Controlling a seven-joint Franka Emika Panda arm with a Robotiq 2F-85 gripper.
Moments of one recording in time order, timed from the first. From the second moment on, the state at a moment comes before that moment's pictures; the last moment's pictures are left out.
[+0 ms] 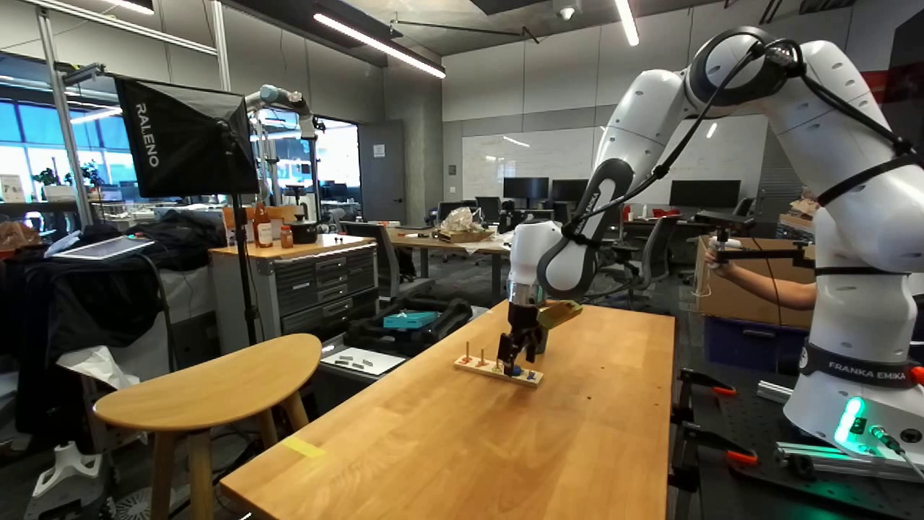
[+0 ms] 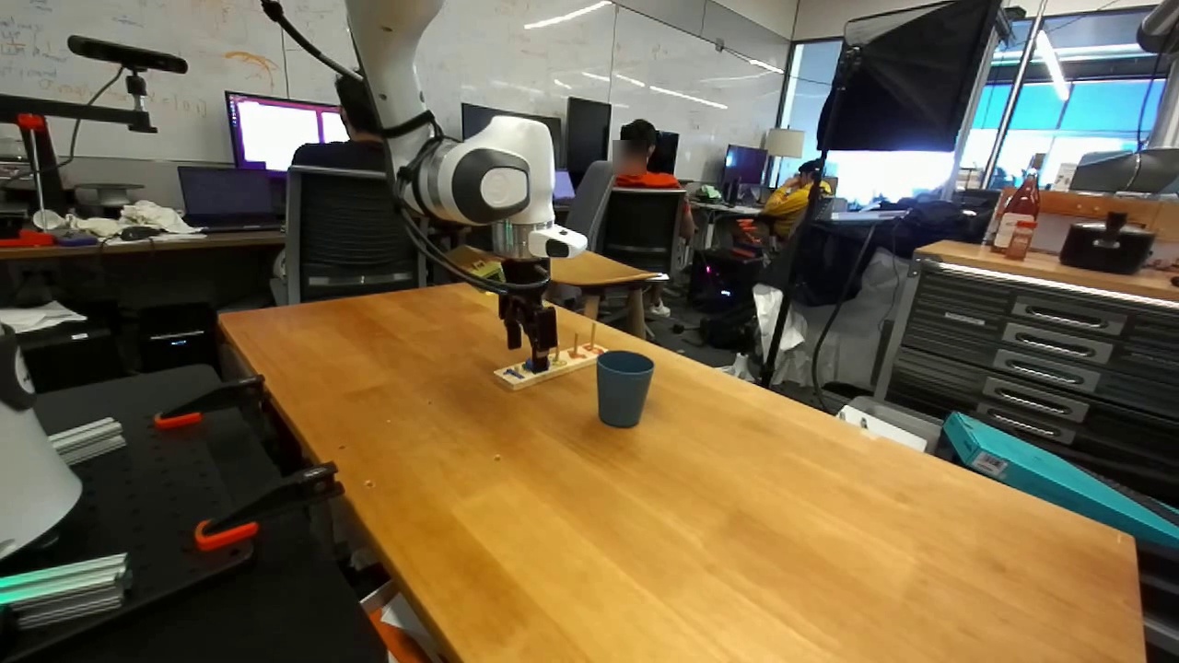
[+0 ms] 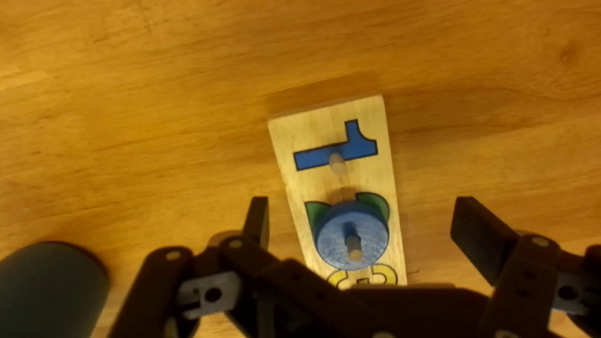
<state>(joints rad) 0.11 0.51 -0.02 -2.23 -0.05 2.82 0.32</state>
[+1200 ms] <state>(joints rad) 0.17 0.56 -0.10 -2.12 -0.05 2.74 0.41</state>
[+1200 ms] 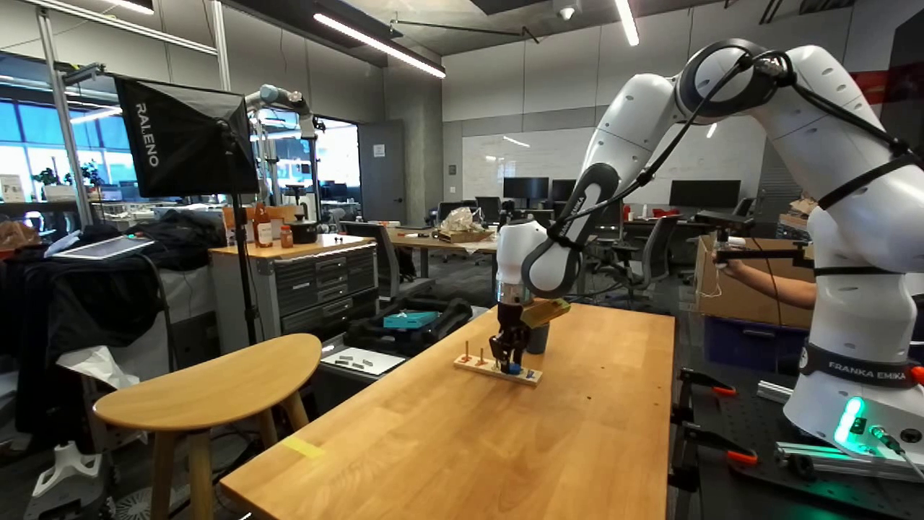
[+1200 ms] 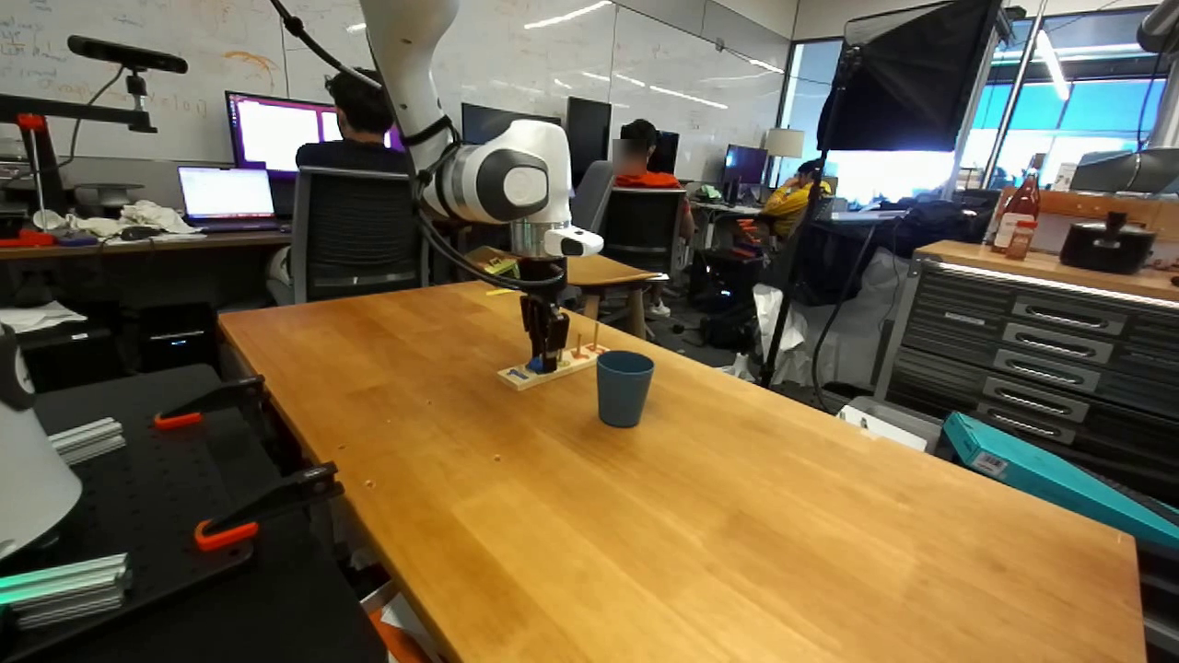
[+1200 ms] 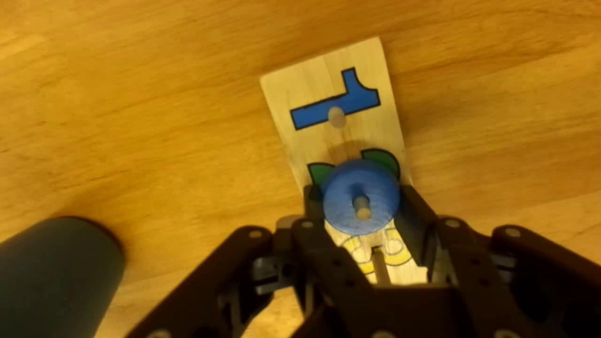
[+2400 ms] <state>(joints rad) 0.10 0.47 -0.18 -2.08 -0.06 2.55 0.44</state>
